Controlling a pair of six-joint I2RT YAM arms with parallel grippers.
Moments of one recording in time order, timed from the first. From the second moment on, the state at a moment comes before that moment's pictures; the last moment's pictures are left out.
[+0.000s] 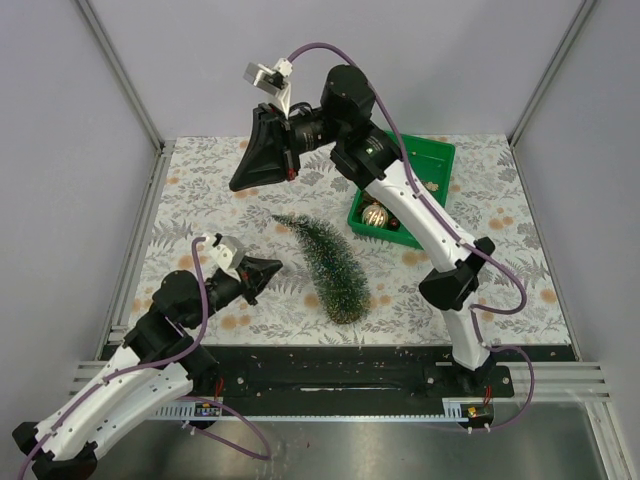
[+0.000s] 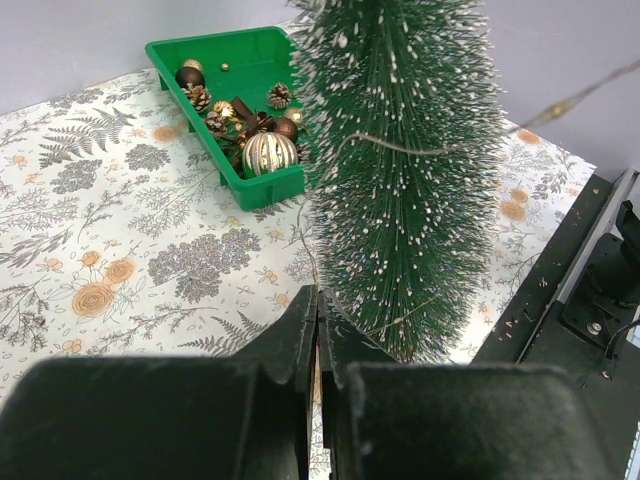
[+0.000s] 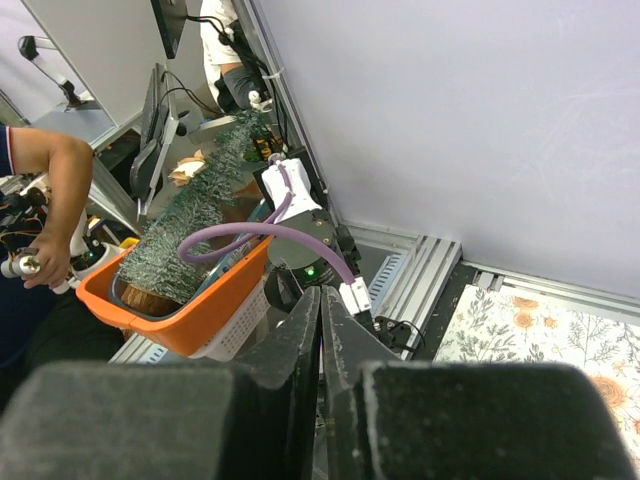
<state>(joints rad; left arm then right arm) -0.74 0.42 0.55 -0.16 0.12 -0.13 0.82 2.08 2.54 -0.14 -1.27 0.56</state>
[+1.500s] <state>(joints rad) -0.65 0.41 0.51 -0.11 0.12 -0.27 1.10 1.06 1.13 -0.32 -0.38 0.20</state>
